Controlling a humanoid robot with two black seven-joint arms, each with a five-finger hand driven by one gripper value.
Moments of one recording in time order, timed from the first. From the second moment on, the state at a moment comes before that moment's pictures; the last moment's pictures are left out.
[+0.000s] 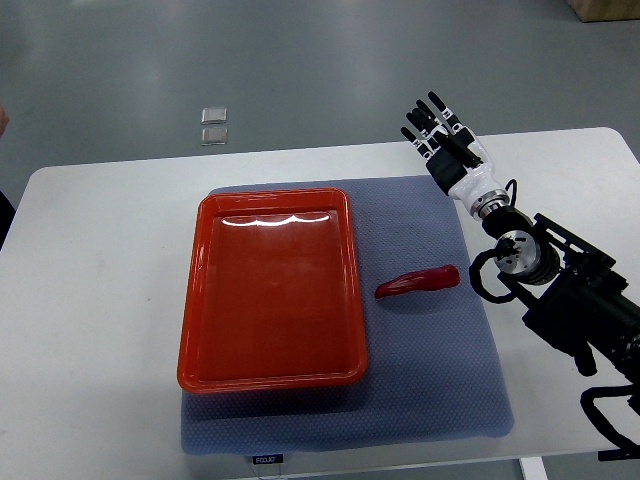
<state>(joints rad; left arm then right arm) -0.07 0.00 -0.05 -0.22 0.12 -0.02 0.08 0.74 -0.06 0.83 0.56 -0.01 0.32 0.35</state>
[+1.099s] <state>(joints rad) -0.08 0.00 -0.05 -0.23 0.13 -0.03 0.08 1.01 -0.55 0.21 0.94 -1.05 0.55 0.35</state>
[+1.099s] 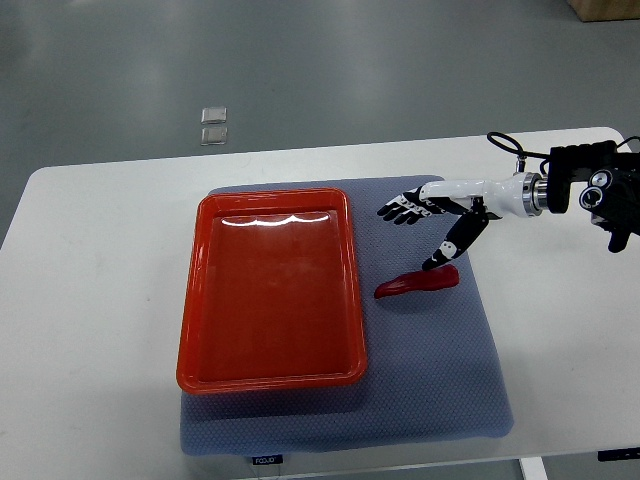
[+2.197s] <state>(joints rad) -0.08 0.00 -0.05 -0.22 0.12 -0.03 0.08 0.88 -0.55 0.18 0.97 -1.22 0.30 0.42</state>
